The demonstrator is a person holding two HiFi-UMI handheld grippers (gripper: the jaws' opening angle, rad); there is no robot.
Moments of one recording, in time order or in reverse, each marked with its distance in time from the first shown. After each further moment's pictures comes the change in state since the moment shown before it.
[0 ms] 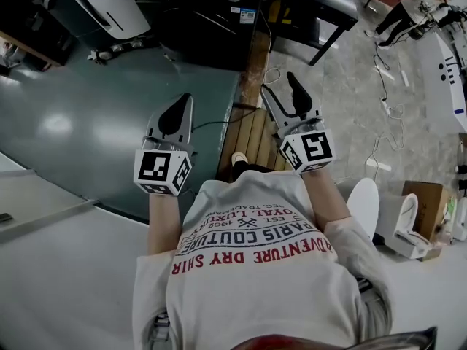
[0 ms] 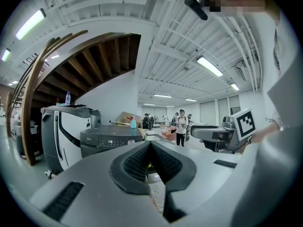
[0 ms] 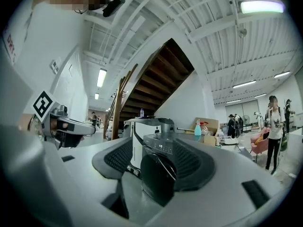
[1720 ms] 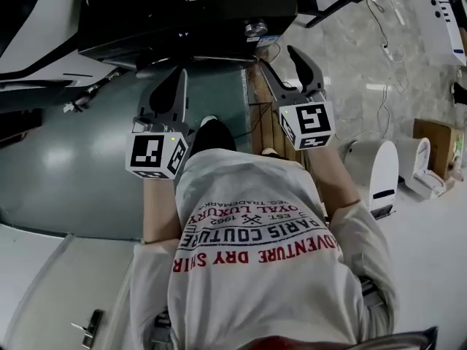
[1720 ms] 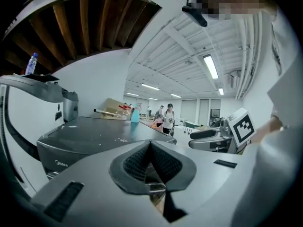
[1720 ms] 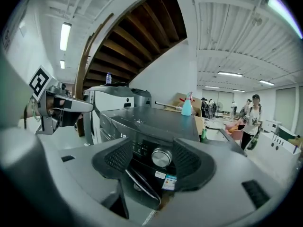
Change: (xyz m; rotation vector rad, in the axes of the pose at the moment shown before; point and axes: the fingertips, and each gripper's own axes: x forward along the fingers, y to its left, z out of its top) left arm 0.346 0.276 0.010 -0.036 0.120 -0.310; right arm 0.367 -0.123 -0.072 -0.021 0.363 -0.316
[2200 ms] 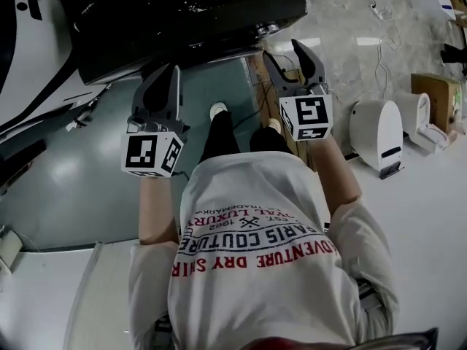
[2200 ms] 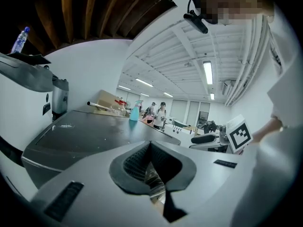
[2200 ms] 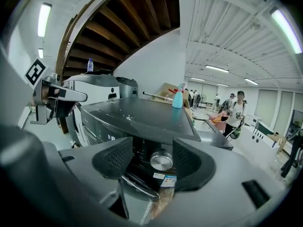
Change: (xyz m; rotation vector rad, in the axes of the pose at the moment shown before) left arm 0.031 0.080 0.029 -0.062 0.058 -0.168; right arm 0.044 0.006 0.017 0.047 0.147 -0.203
